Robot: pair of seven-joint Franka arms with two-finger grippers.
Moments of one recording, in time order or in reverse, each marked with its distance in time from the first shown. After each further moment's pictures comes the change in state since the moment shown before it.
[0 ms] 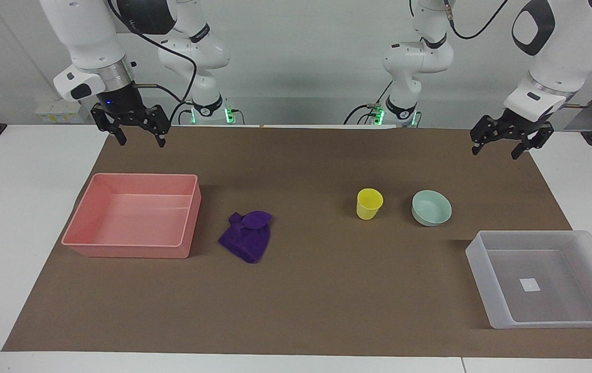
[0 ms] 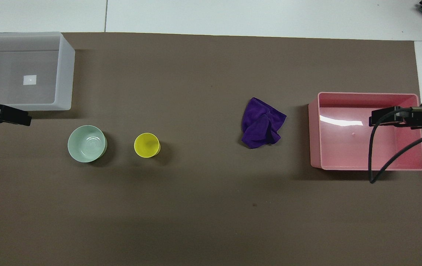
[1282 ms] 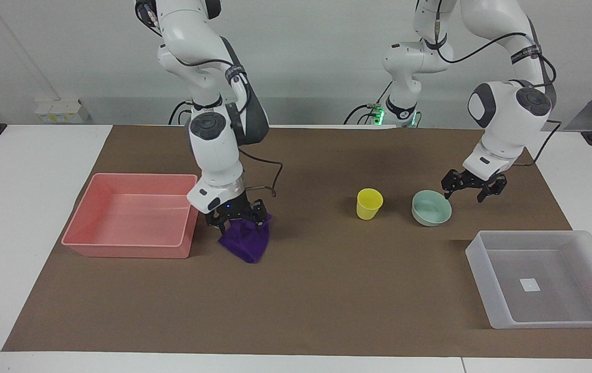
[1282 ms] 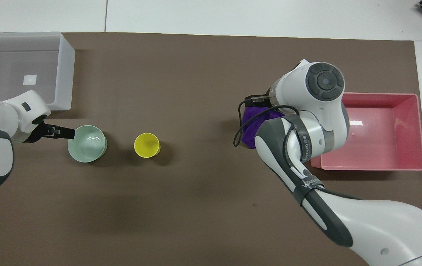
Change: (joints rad) left arm 0.002 0.036 0.004 -0.486 0.000 0.552 0.000; right arm 0.262 0.457 0.051 -0.049 0.009 0.628 0.175
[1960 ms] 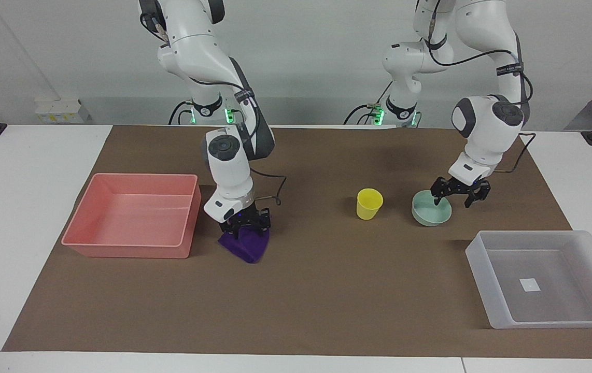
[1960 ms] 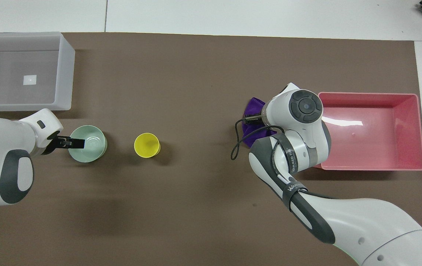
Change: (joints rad) left arm 0.001 -0.001 0.000 -0.163 -0.021 0.208 -0.008; right arm 0.011 0.012 -0.004 -0.150 -0.004 0.111 -0.006
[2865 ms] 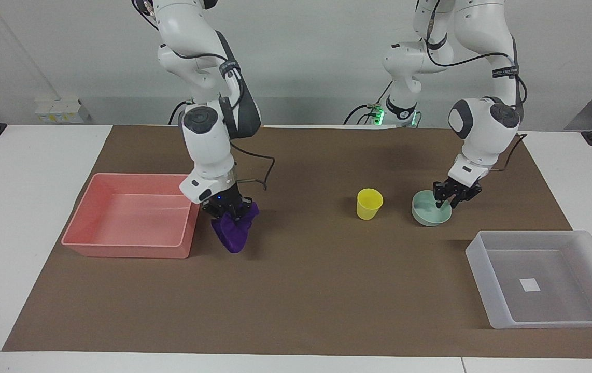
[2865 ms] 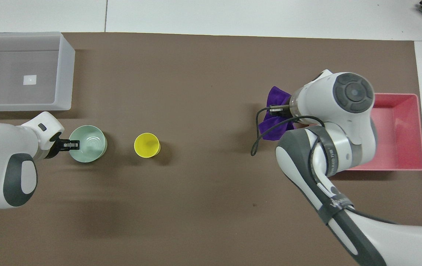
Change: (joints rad) left arm 0.000 0.000 -0.002 -0.028 -0.038 0.017 -0.069; right arm -0.067 -0.208 -0.016 0.039 0.001 -0.235 0.018
